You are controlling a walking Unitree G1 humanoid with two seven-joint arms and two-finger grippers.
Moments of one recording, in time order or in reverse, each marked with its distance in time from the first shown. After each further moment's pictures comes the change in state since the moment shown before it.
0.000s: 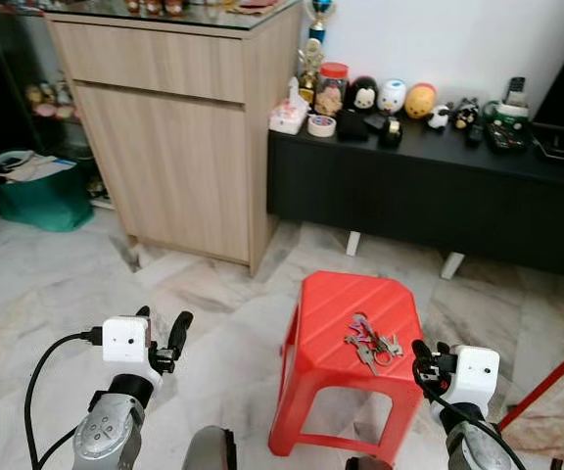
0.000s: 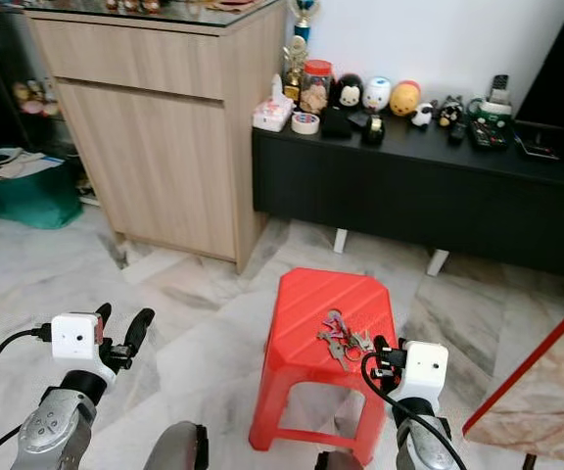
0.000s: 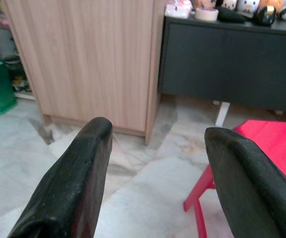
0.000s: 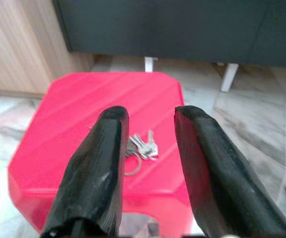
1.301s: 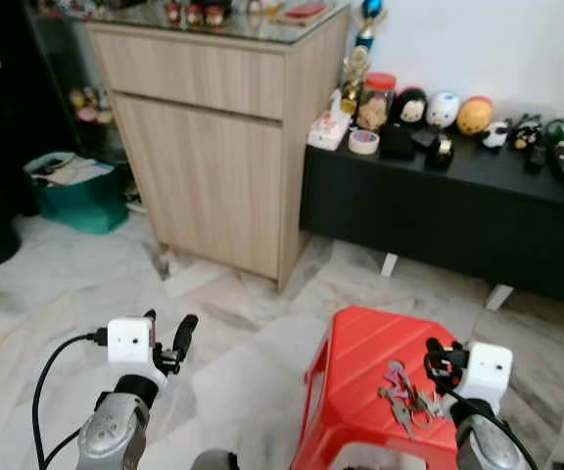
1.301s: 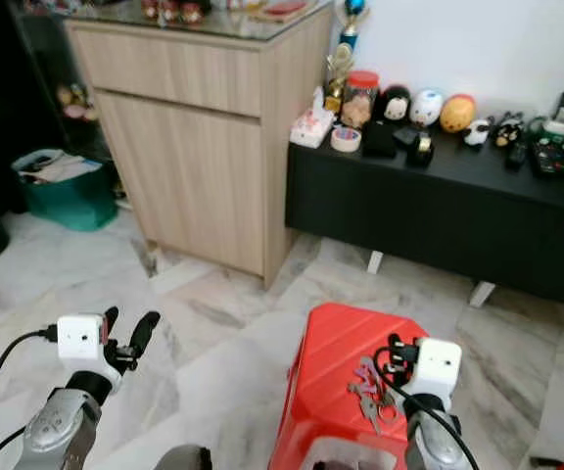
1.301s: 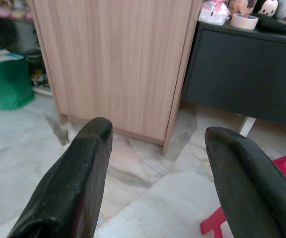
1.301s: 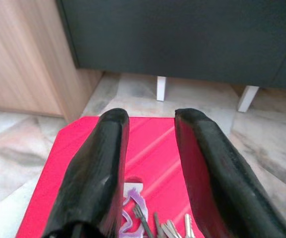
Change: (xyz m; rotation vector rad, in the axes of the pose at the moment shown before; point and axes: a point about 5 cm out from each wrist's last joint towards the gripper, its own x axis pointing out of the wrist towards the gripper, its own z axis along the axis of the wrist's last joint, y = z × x) left arm 0.001 -0.001 -0.002 -0.031 0.019 -0.007; right arm 0.007 -0.010 0.002 0.022 -0.001 -0.074
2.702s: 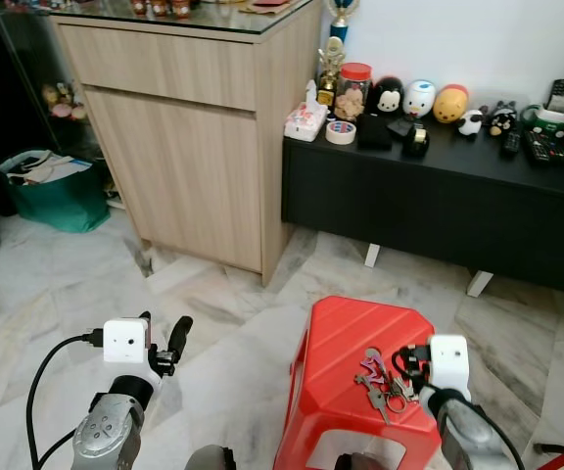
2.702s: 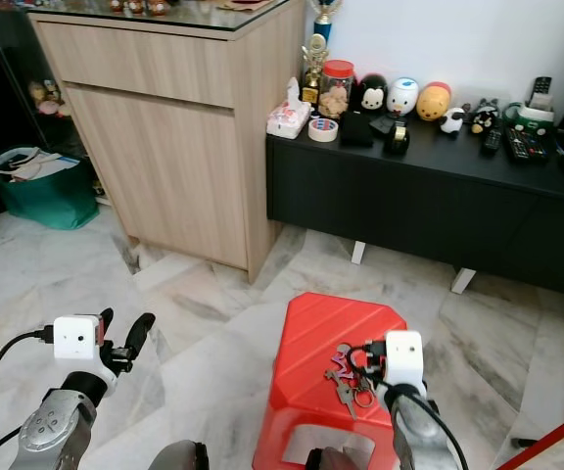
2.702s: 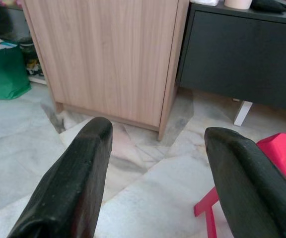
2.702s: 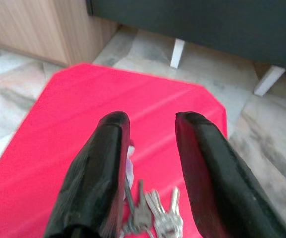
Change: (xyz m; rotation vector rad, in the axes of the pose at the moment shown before) left arm -0.001 0.004 -0.007 0.003 0.033 0.010; right arm 0.030 0.016 -0.007 -0.150 0.161 0.123
